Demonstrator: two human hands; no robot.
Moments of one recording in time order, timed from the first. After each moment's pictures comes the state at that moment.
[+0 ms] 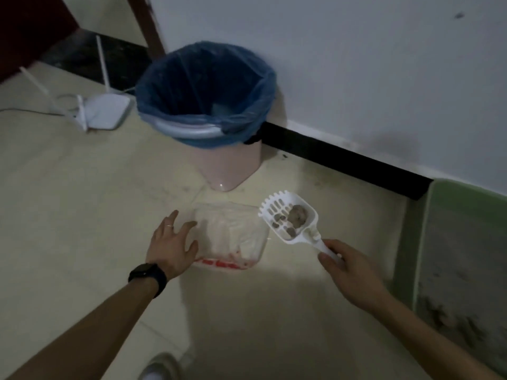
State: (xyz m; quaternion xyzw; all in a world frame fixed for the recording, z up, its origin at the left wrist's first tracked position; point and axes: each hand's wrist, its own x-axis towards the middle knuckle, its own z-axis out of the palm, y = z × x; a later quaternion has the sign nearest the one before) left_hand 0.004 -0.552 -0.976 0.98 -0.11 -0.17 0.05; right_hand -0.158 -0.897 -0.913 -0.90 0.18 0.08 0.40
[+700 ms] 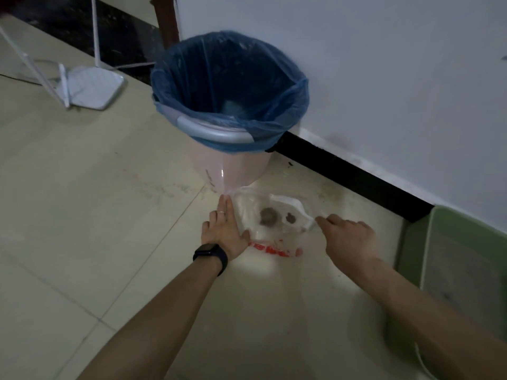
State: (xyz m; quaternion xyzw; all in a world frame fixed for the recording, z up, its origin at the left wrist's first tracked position) left_hand 0.037 -0.657 -1.004 0.97 -0.12 -0.20 0.12; right_hand -0.056 -0.883 -0.901 -0.98 0.07 0.13 -0.11
